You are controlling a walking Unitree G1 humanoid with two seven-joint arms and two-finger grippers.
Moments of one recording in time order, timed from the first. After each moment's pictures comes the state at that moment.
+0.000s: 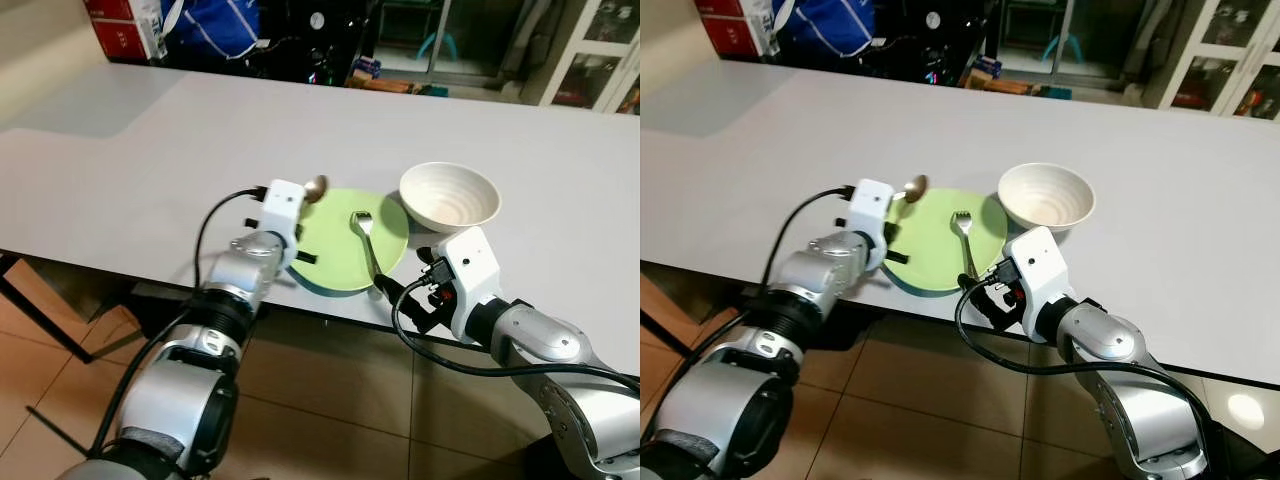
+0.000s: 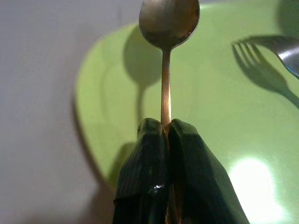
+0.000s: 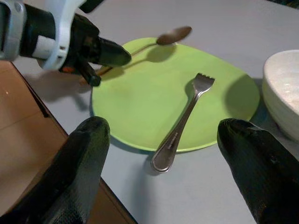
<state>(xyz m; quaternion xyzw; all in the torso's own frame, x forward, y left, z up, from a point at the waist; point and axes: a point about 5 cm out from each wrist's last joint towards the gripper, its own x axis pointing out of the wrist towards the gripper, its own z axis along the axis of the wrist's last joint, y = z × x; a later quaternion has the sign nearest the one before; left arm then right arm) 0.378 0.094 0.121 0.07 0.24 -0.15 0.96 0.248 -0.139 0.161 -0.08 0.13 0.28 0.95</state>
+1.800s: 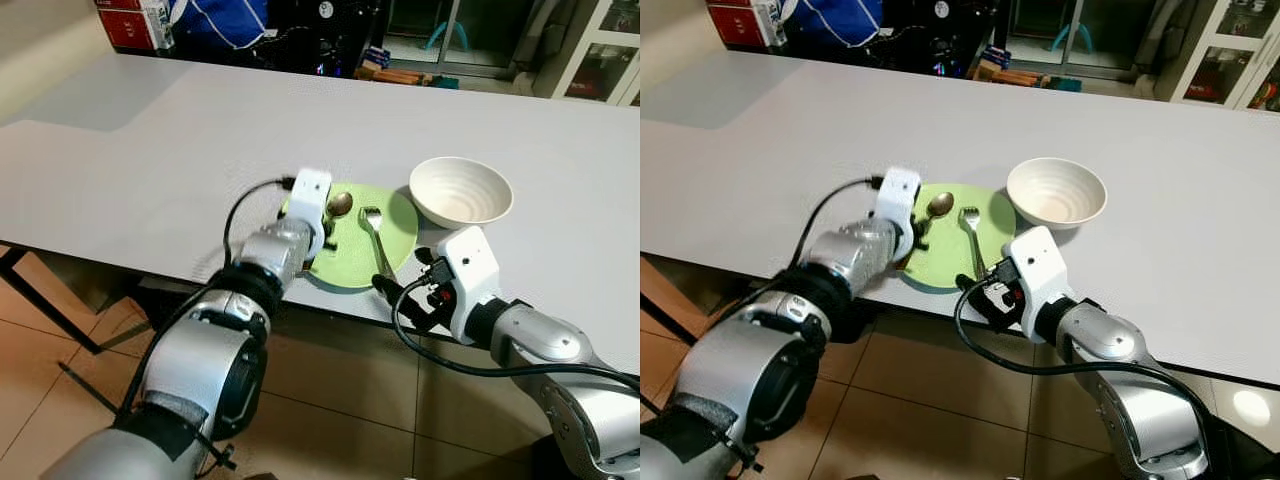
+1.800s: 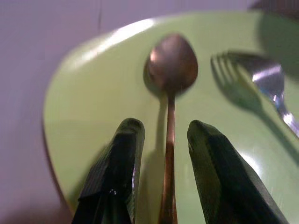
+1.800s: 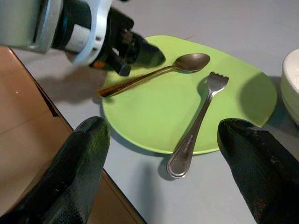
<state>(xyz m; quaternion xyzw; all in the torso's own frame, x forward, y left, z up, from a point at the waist) 0.390 0.065 0.141 0.06 0.24 -0.15 0.96 0.247 -0.137 0.162 -0.08 0.13 0.29 0.95</state>
